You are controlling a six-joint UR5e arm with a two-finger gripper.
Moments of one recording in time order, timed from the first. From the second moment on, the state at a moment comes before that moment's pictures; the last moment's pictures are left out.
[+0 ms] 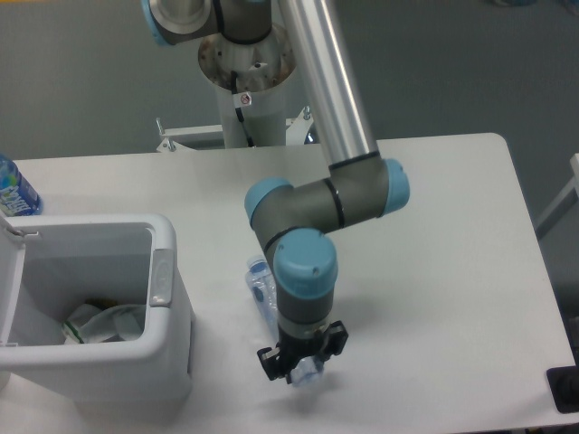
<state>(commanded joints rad) 2.37 -2.15 -1.33 -0.84 1.49 -0.02</state>
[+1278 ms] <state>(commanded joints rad) 2.19 -1.95 -1.10 -0.72 1.46 -0.22</state>
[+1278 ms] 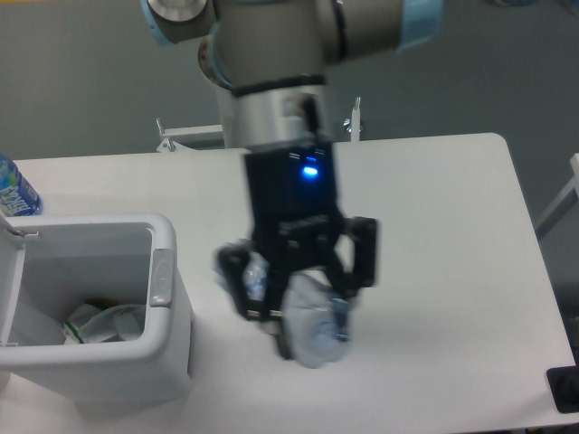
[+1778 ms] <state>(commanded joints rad) 2.06 -1.96 -1.18 -0.71 1.46 -0.21</state>
